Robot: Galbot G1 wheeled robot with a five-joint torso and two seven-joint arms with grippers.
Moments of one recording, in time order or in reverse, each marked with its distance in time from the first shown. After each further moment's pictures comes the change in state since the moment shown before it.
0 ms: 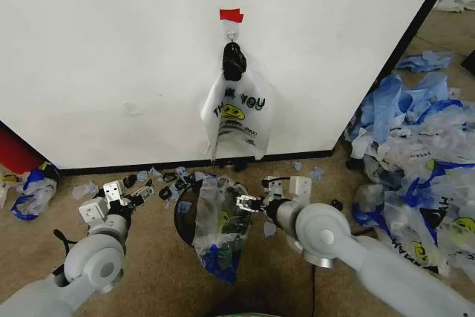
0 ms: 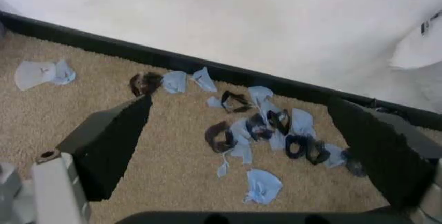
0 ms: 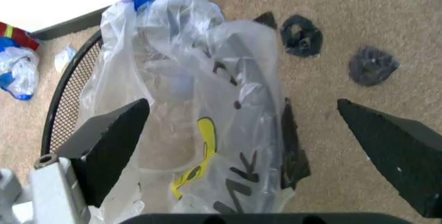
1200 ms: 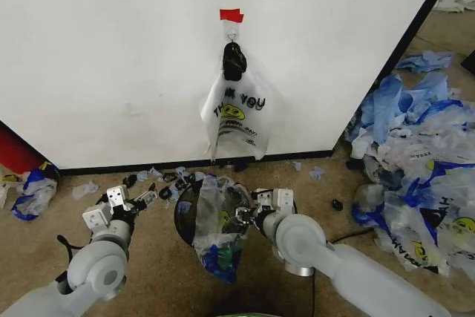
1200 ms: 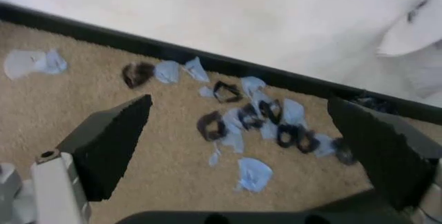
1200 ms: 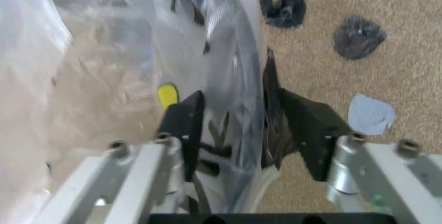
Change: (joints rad) left arm 0.032 -0.014 0.007 -0.030 -0.002 -0.011 -0.003; right arm -0.046 0.053 -0.069 -0.076 -0.115 -0.002 0.029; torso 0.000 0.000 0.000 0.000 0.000
